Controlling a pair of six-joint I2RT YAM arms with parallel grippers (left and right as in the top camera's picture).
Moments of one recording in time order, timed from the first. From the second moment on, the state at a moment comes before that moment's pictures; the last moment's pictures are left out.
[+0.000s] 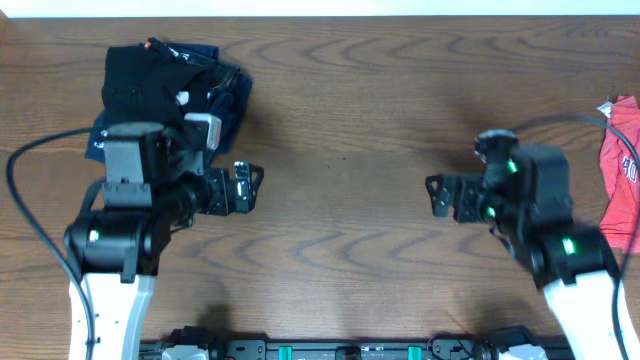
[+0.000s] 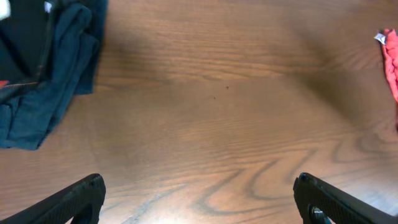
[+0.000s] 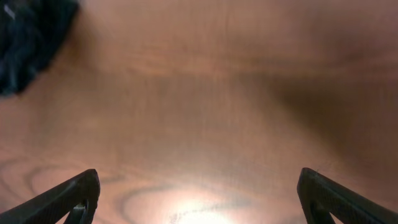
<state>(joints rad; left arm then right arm) -0.05 1.06 1.17 -1.00 0.40 -0.09 0.18 1.03 0.93 -0.77 -0.19 0.23</state>
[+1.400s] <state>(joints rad) -0.05 1.09 1.18 -1.02 0.50 -0.09 -0.63 1.95 1.26 -0.72 0.26 0.44</state>
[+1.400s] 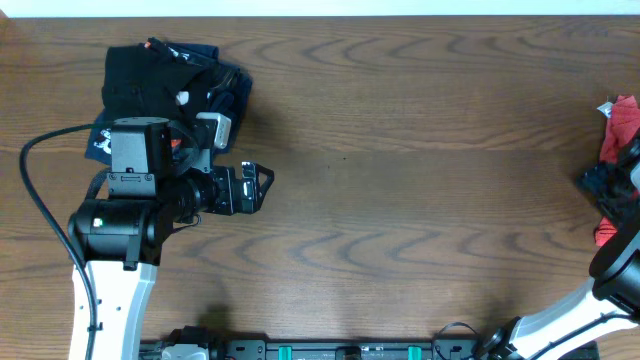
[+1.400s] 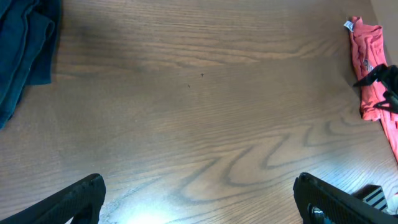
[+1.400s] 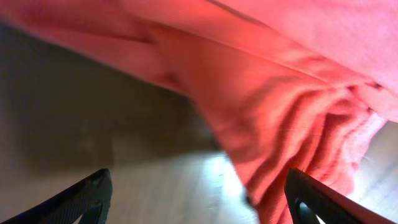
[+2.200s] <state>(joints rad) -0.05 1.09 1.18 -1.05 0.49 -0.08 -0.37 1.97 1.27 -0.86 -0.09 0.37</state>
